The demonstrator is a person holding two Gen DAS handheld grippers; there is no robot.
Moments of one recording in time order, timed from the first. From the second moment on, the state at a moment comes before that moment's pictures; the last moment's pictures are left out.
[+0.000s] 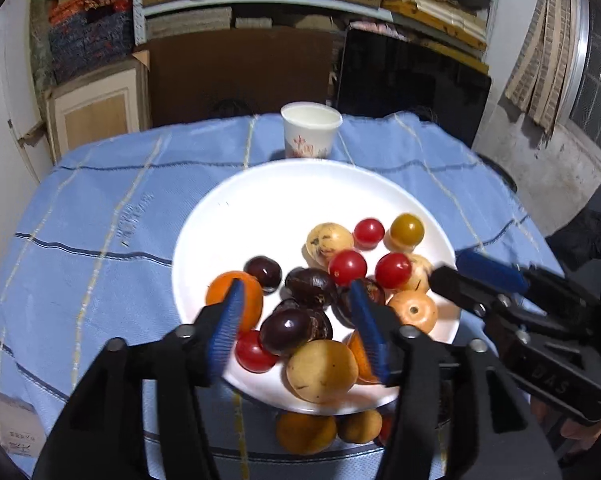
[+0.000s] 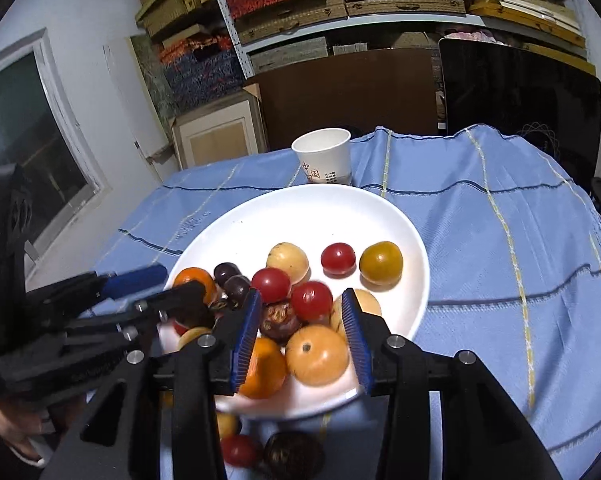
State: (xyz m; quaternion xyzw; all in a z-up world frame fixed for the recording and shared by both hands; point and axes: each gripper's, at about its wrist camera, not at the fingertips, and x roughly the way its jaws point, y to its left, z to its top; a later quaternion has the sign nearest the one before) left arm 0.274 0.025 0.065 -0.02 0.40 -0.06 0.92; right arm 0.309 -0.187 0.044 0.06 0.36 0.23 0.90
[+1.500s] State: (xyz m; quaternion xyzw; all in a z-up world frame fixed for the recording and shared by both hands) left arm 0.190 0.031 -0.006 0.02 0.46 -0.03 0.89; right arm 0.157 -0.224 0.024 0.09 0.34 0.26 0.90
